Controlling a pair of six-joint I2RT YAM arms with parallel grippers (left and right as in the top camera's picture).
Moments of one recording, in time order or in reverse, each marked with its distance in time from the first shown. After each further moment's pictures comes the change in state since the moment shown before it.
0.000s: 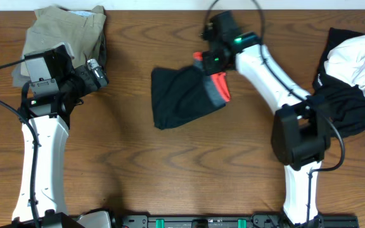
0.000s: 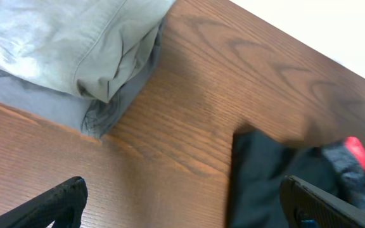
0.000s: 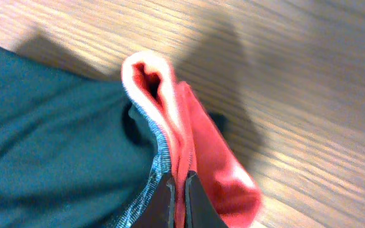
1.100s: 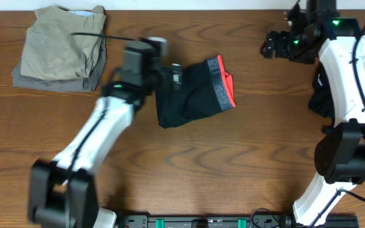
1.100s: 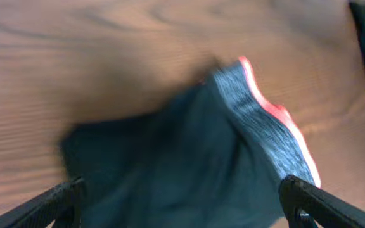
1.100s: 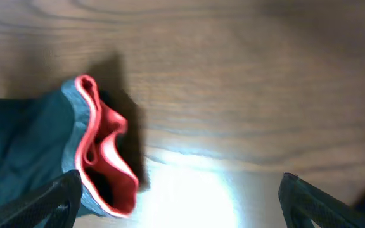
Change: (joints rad) left arm -0.550 0.281 0.016 0.322 -0.018 0.074; right arm -0.389 -0.221 0.004 -0.236 -0.125 0.013
